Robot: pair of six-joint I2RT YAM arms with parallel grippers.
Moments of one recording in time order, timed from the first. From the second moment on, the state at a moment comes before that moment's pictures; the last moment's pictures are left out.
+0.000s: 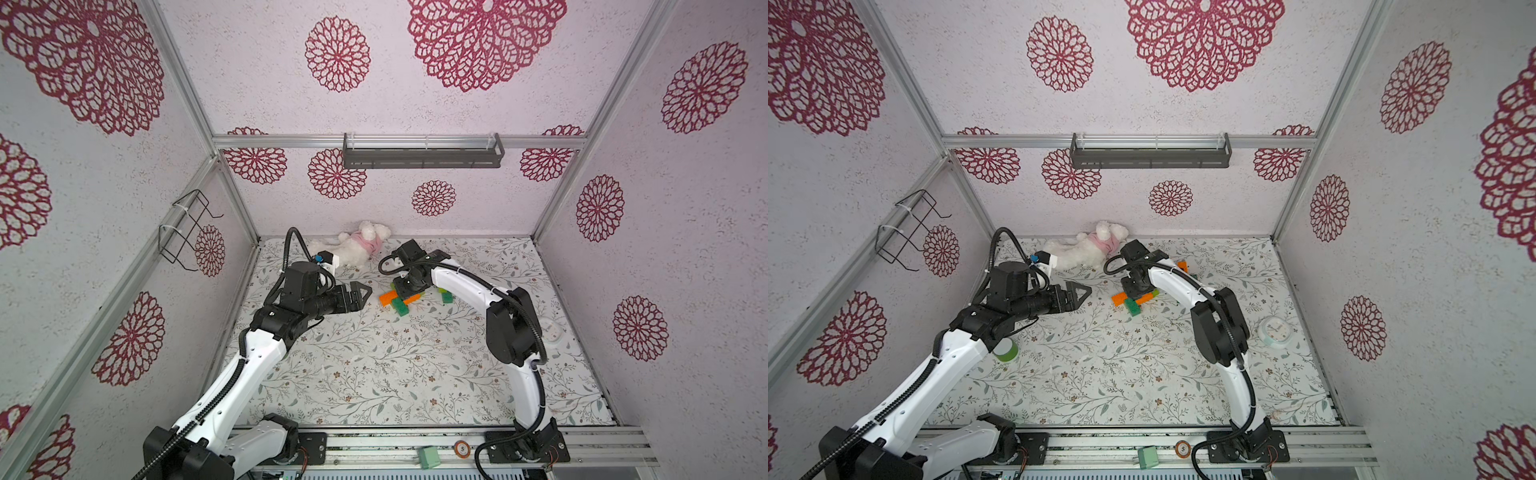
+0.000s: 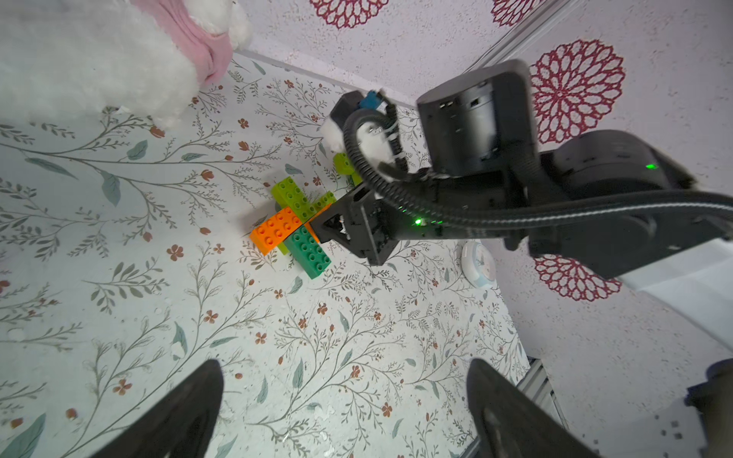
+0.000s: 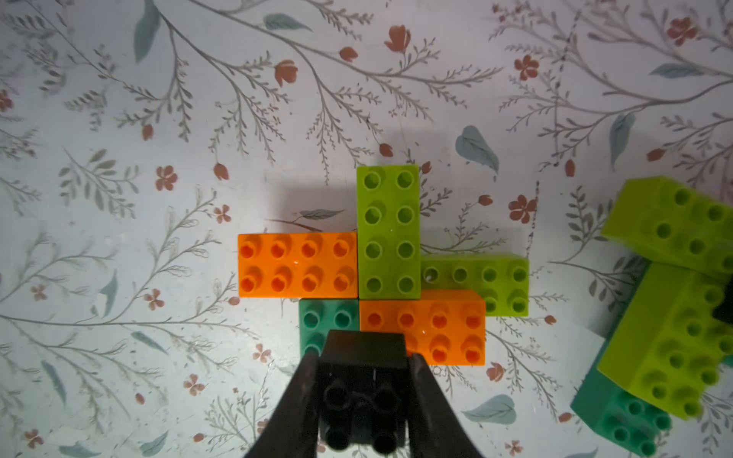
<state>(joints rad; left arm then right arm) -0.34 1.17 1.05 -0.45 0.37 -0.47 0.64 2.19 1.91 -0.86 0.00 0.12</state>
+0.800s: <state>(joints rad) -0.33 1.18 0.99 -0.40 0.41 -0.45 0.64 2.32 2.11 -0.97 0.00 0.10</state>
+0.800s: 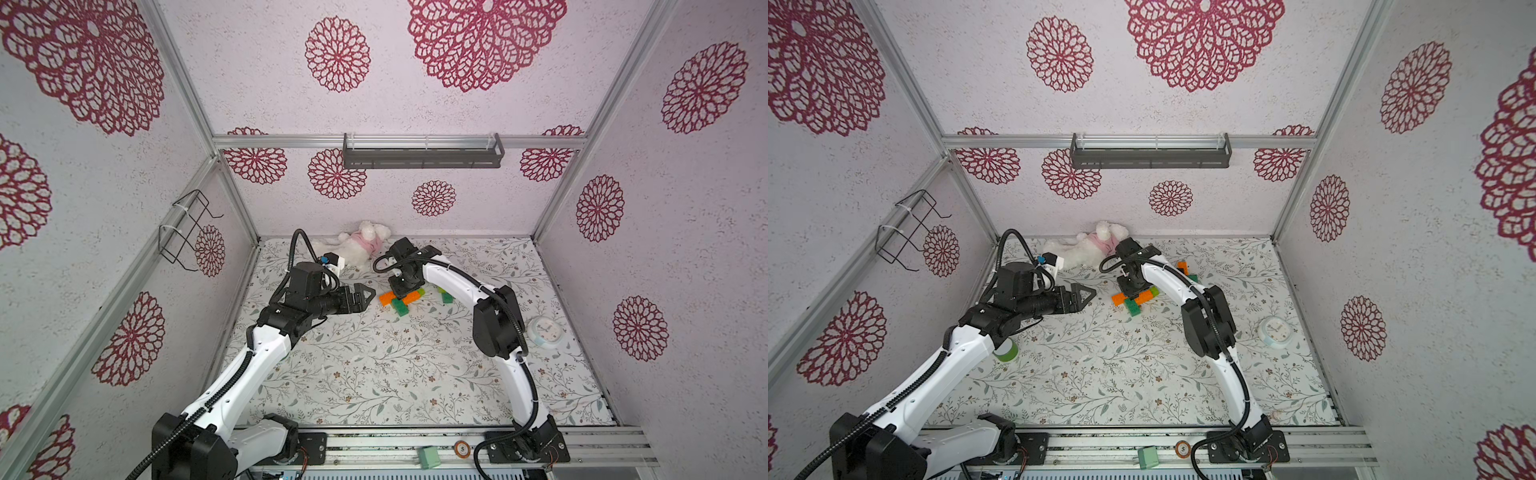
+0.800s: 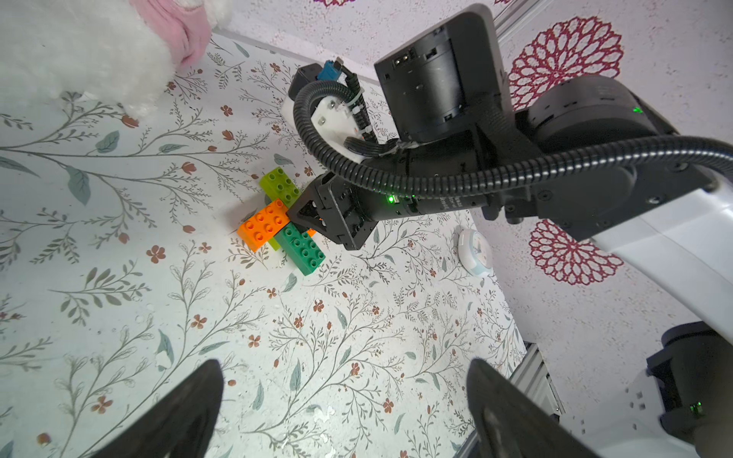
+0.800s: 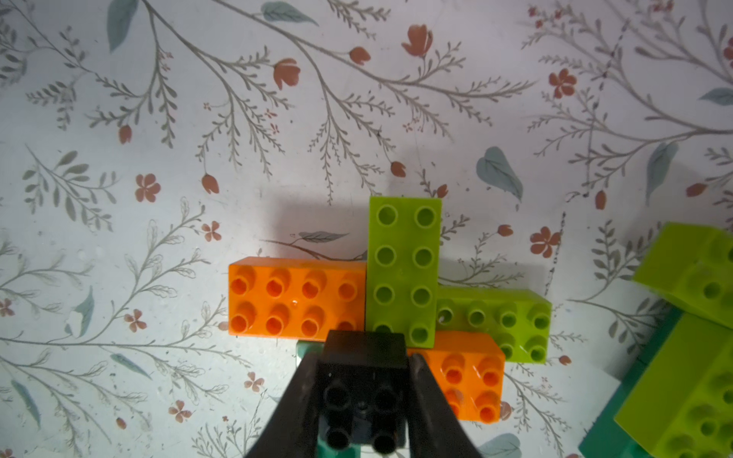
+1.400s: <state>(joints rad) -0.33 1.17 0.99 -0.41 0.40 -0.45 0.64 2.35 2.15 -1.01 0.00 0.10</state>
